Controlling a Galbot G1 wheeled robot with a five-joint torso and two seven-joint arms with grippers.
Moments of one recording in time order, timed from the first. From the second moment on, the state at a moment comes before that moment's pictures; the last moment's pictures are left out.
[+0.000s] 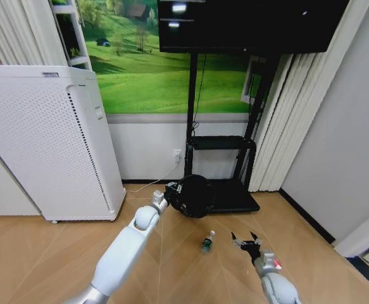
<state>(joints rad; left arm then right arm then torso) 0.72 -1.33 -0.01 -1.53 -0.28 0.11 0.14 -1.40 1.35 0.73 1.58 0.12 -0.06 -0.18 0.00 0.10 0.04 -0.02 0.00</state>
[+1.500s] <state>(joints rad) 0.73 -1.36 0.00 -1.50 -0.26 0.10 0.13 -1.43 1.45 0.51 1.51 0.28 -0.21 -0.07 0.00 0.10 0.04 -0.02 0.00</state>
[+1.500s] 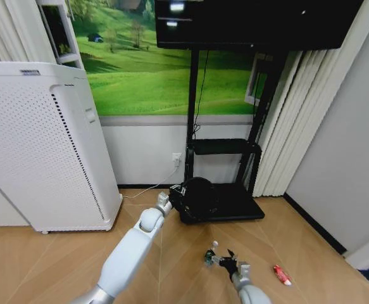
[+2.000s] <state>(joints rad) 0.77 -1.32 -0.03 -1.56 -0.27 0.10 0.12 -1.32 1.59 0.45 1.38 0.27 -0.23 0.20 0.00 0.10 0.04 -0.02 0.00</state>
